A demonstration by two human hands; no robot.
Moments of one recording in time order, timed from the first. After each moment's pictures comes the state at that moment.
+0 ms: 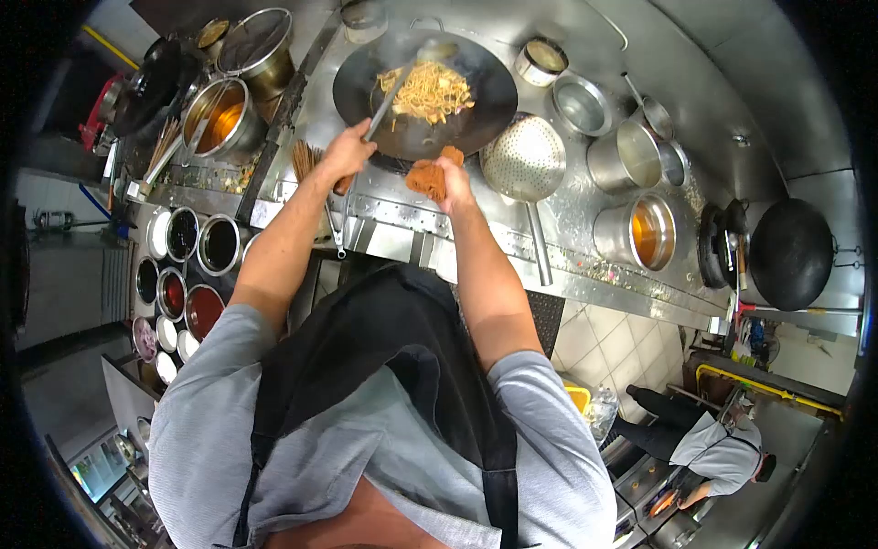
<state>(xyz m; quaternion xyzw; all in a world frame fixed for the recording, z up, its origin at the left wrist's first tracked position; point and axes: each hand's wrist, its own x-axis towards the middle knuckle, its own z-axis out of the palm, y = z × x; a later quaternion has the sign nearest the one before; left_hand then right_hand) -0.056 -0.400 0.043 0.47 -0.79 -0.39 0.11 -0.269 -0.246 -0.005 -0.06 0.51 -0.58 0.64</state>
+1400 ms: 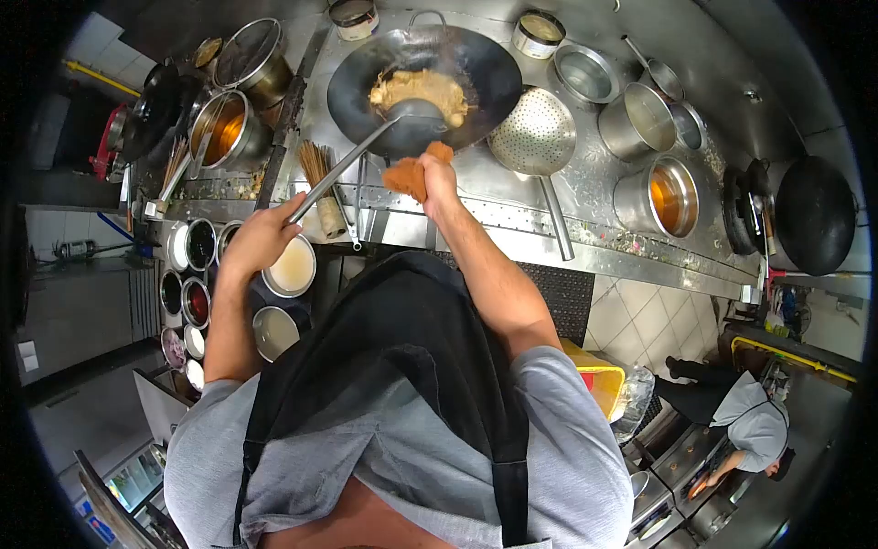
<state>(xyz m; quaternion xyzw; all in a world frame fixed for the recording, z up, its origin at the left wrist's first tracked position) 0.105 -0.288 0.194 0.39 -0.89 -0.25 -0.03 -0.203 -0.225 0.029 0.03 0.46 -0.66 0.60</state>
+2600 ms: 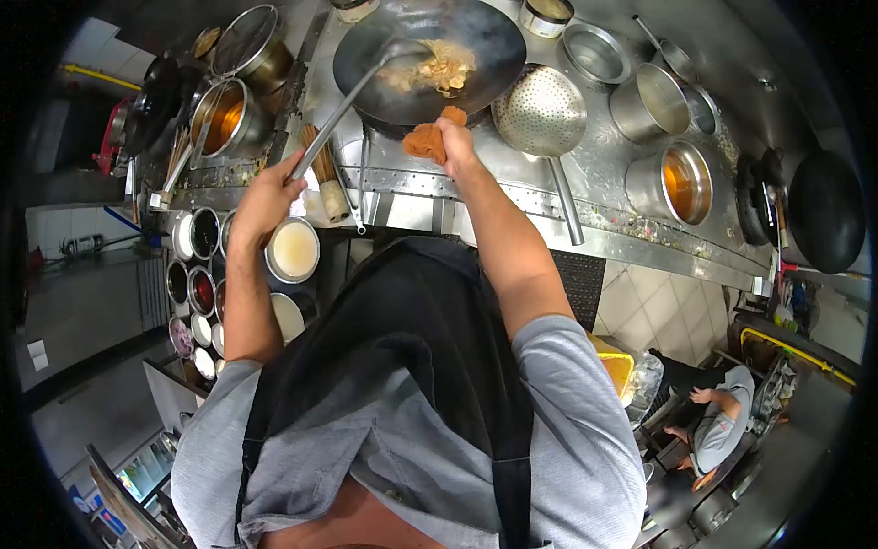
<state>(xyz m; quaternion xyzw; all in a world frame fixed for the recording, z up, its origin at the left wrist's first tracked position) 0.072 -0.308 0.180 0.50 -0.80 -0.31 0.04 -0.256 -0.255 -0.021 -0.04 0.54 -0.60 0.59</state>
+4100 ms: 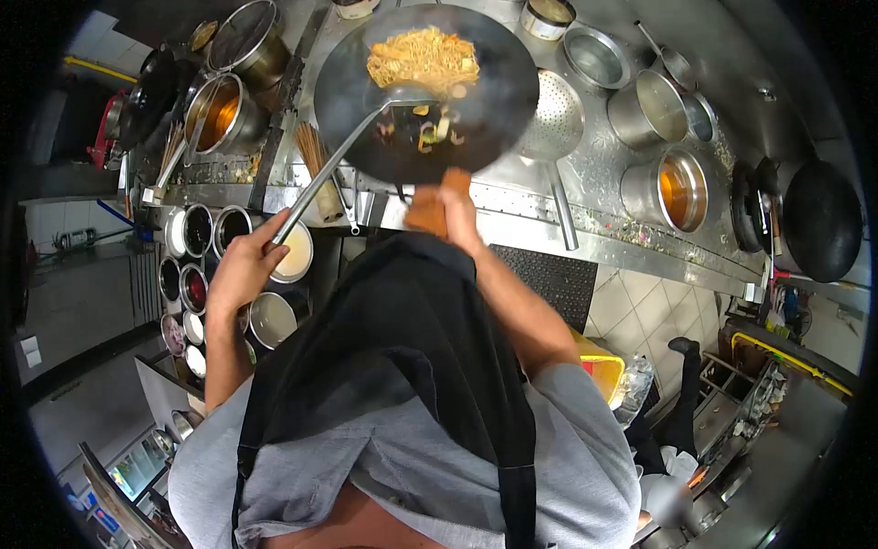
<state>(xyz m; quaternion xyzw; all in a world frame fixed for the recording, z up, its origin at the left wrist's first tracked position) 0.112 -0.234 0.237 0.49 -0.81 -0.32 -0.02 -0.199 -0.122 0.018 -0.01 0.45 -0.62 0.65</state>
